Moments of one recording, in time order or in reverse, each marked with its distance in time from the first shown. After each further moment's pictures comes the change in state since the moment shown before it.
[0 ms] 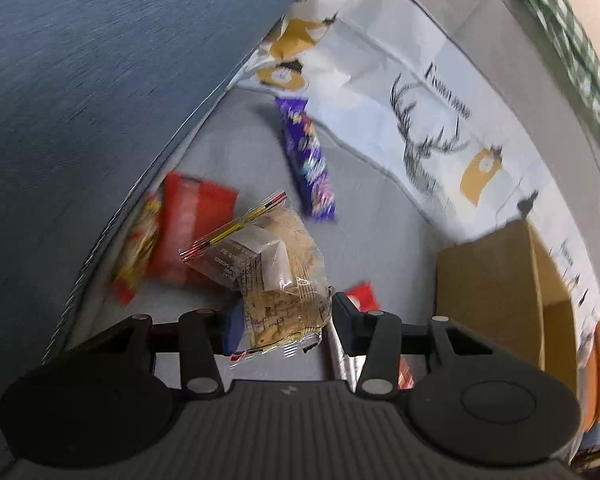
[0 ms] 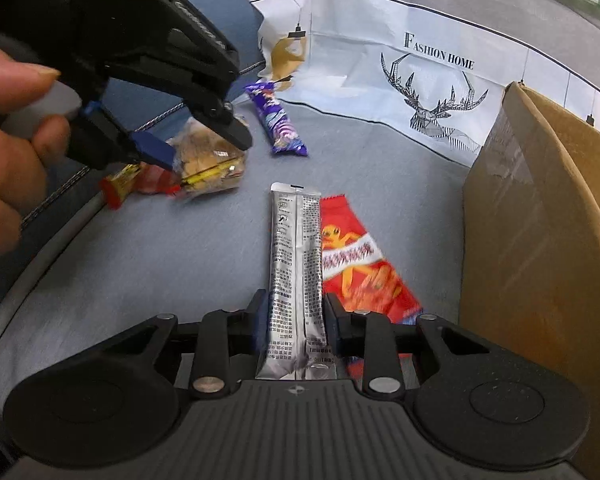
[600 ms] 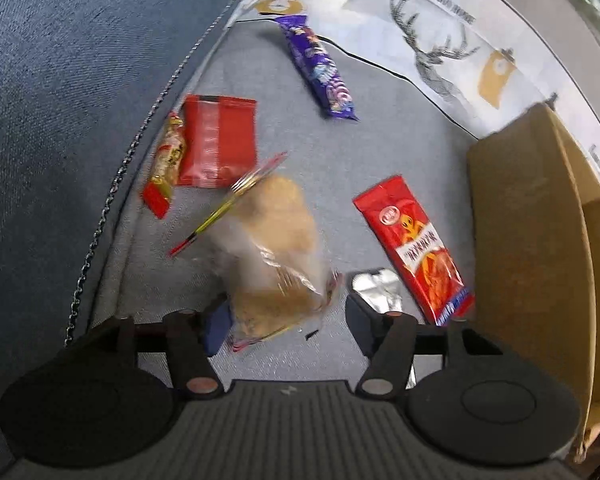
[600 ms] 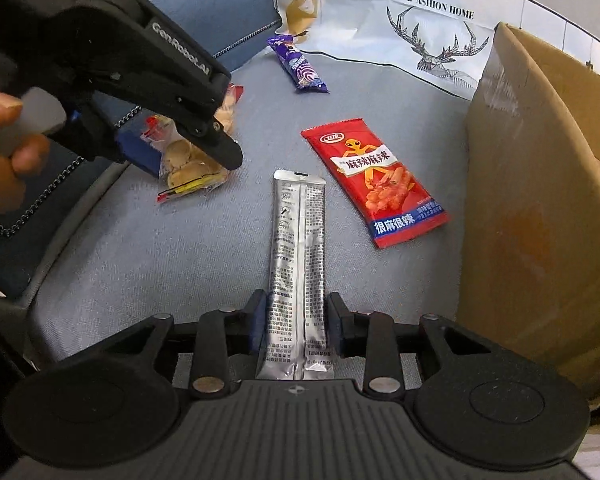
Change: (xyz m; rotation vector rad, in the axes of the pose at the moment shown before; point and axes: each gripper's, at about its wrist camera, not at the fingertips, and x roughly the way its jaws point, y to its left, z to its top) left arm 0.003 0.000 -0.033 0.143 0.154 0.108; right arm -0.034 -0.004 -0.038 0.057 0.104 0.071
